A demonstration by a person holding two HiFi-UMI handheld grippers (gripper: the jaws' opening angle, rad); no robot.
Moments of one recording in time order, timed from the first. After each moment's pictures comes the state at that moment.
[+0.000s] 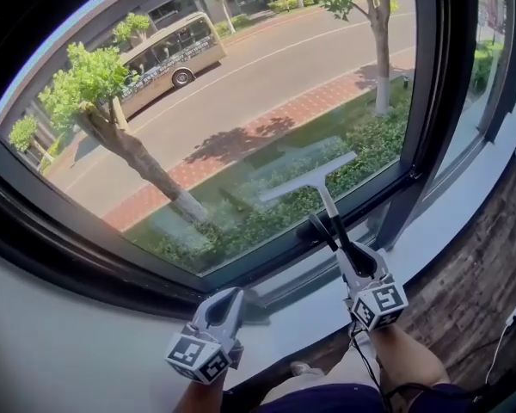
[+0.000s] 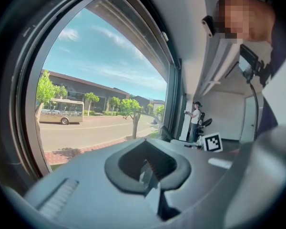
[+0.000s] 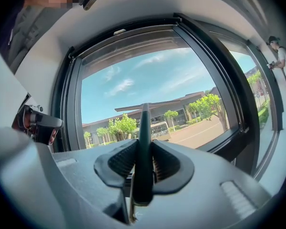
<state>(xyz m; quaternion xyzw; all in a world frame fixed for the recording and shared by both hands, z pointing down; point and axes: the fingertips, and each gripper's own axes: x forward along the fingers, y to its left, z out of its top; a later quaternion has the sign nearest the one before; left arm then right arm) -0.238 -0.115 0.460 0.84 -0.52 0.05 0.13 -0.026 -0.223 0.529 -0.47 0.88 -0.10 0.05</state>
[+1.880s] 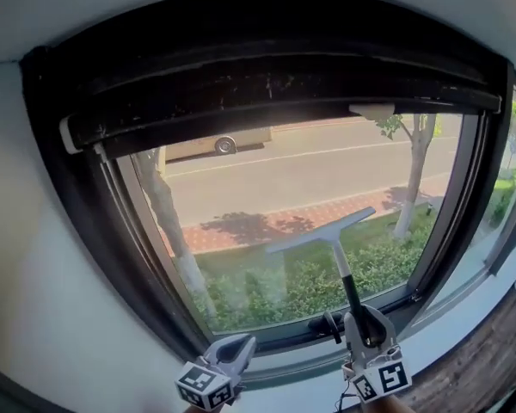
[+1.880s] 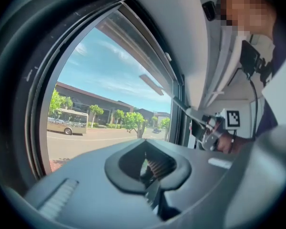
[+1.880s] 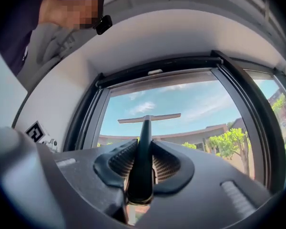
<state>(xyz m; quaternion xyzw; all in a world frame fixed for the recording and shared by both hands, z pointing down) -0.247 -0.144 0.439 0.83 -0.55 0.00 0.10 -0.044 -0.206 0.337 -0.40 0.90 0.08 0.16</state>
